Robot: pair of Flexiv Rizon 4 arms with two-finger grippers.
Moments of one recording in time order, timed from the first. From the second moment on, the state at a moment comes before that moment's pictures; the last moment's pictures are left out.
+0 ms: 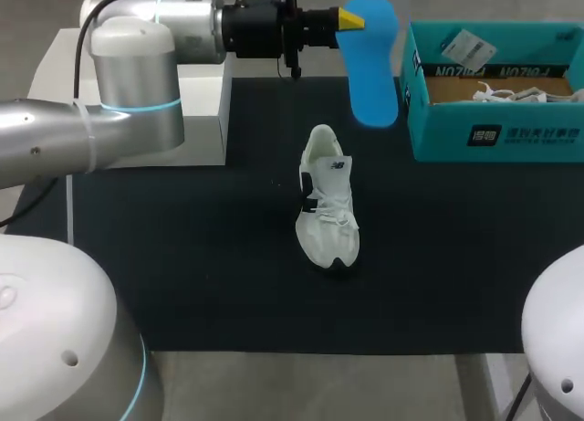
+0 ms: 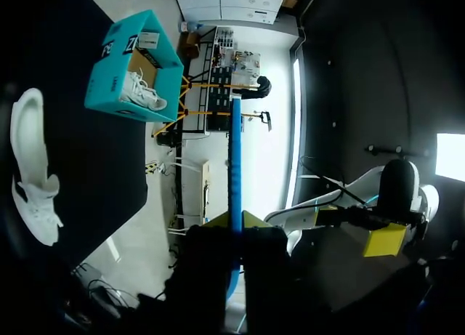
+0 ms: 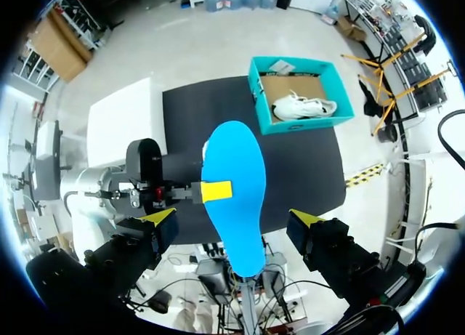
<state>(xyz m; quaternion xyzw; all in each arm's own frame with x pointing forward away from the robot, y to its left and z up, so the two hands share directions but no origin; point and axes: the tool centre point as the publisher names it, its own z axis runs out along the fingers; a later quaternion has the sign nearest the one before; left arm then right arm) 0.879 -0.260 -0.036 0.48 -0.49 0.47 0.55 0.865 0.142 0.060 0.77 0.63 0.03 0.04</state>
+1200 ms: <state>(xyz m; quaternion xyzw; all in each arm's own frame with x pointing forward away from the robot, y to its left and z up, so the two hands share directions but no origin) 0.879 -0.260 -0.036 0.48 -0.49 0.47 0.55 0.843 0.052 0.012 0.66 0.67 0.32 -0.15</state>
